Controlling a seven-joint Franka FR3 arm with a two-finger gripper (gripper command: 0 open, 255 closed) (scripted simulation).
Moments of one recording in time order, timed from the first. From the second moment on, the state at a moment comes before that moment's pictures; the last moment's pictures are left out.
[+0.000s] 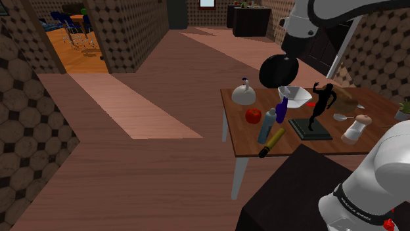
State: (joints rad) arm -0.01 -0.65 -0.10 -2.44 -0.10 1.90 -0.29
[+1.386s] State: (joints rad) arm -0.09 -0.01 -0.21 -2.45 -0.35 2.38 -0.44
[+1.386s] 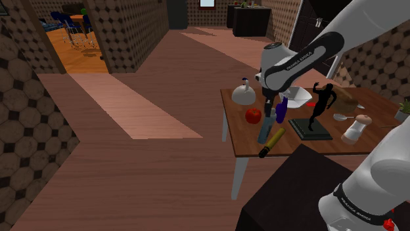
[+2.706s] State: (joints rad) arm -0.10 0.07 -0.22 -2.46 -0.37 2.46 -0.43
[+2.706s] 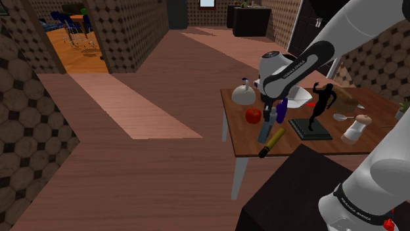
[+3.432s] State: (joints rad) arm -0.09 -0.05 -0.21 -2.42 -0.35 2.31 -0.46
